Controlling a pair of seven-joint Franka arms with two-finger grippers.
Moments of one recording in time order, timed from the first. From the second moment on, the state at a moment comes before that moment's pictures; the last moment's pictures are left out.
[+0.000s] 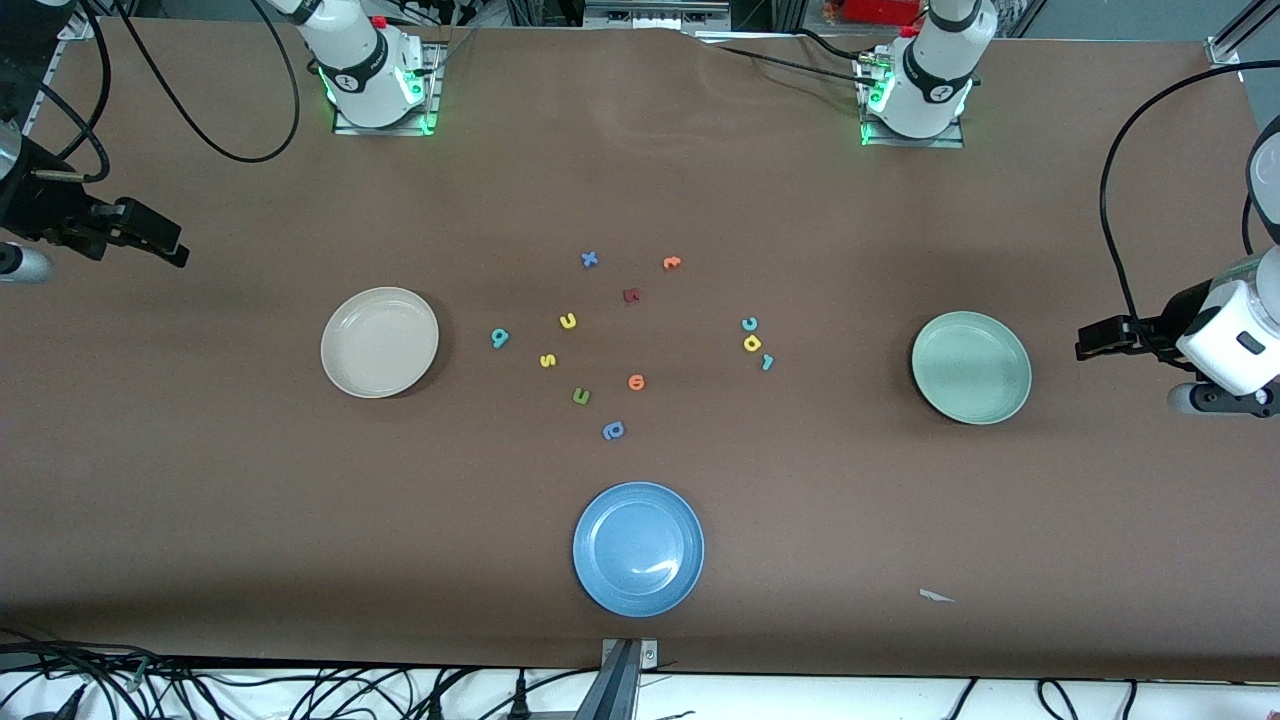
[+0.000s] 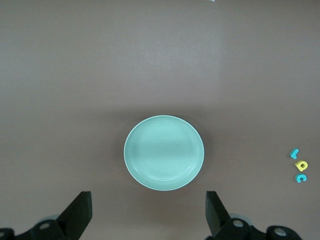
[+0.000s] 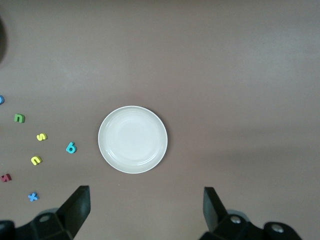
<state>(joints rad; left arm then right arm) -0.11 0.31 0.20 -1.44 -0.04 1.64 0.08 0.01 0.00 -0.02 -1.65 0.02 1.65 0.08</state>
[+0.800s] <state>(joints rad) -0.11 0.31 0.20 -1.44 -0.04 1.64 0.08 0.03 0.01 -0.01 -1.65 0.01 1.55 0.08</state>
